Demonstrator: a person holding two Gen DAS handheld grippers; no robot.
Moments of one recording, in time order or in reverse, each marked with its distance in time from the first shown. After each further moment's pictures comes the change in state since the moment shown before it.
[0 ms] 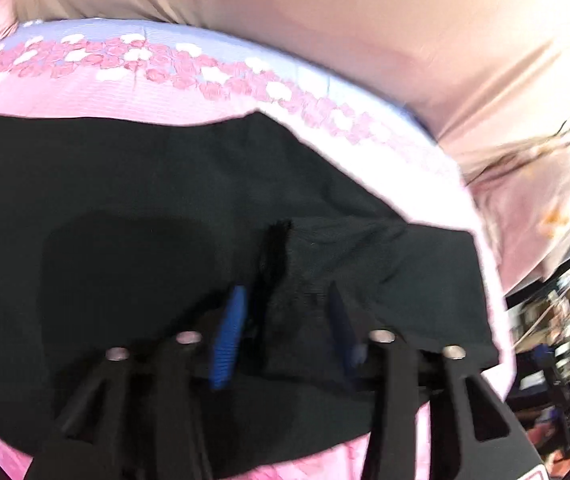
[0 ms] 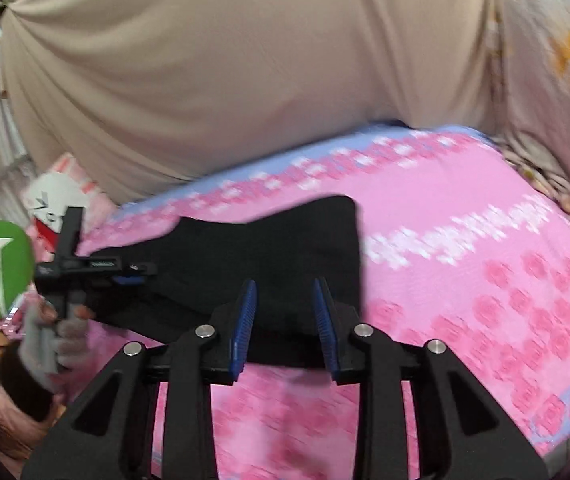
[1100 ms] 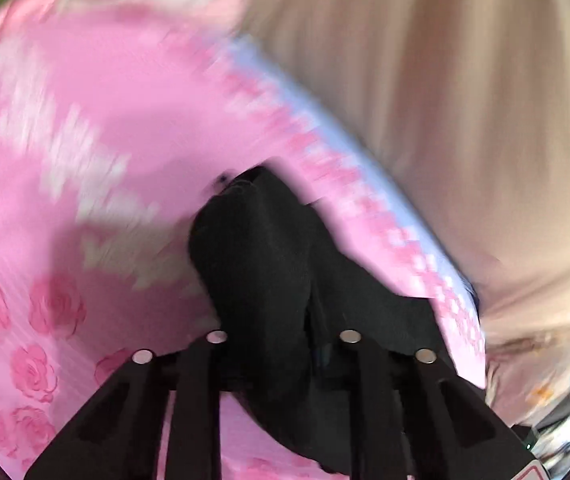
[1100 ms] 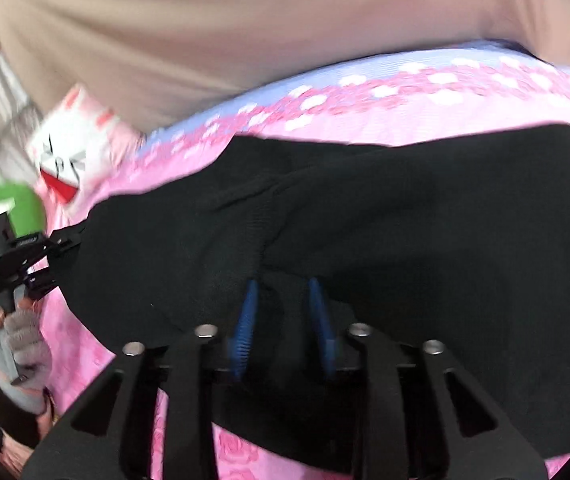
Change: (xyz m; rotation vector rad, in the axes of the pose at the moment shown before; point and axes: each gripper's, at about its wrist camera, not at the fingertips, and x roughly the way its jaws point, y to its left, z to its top) left arm -0.139 0.150 0.004 -0.382 -0.365 0.138; right arm 0.167 0.062 -0.003 0.066 0.235 0.075
